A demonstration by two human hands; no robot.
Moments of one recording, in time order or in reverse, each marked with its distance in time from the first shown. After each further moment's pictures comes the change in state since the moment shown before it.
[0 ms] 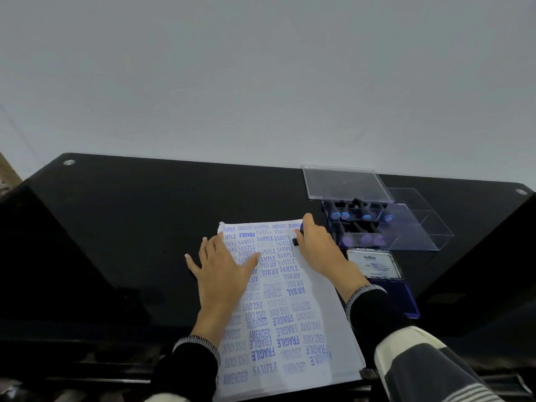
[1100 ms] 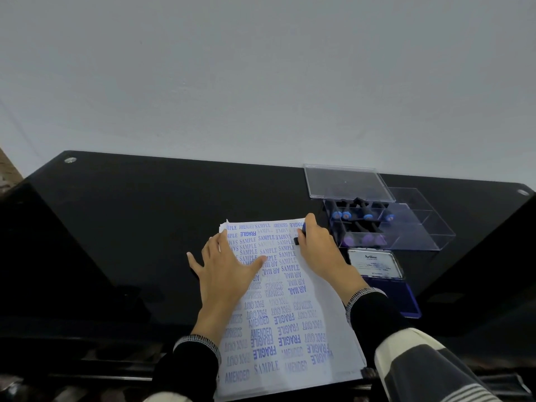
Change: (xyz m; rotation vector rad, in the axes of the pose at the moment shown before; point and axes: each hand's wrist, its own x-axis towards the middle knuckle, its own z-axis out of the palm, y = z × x) left_hand 0.002 0.000 0.001 0.056 -0.015 0.009; right_hand -0.004 0.001 0.007 0.024 0.063 -0.007
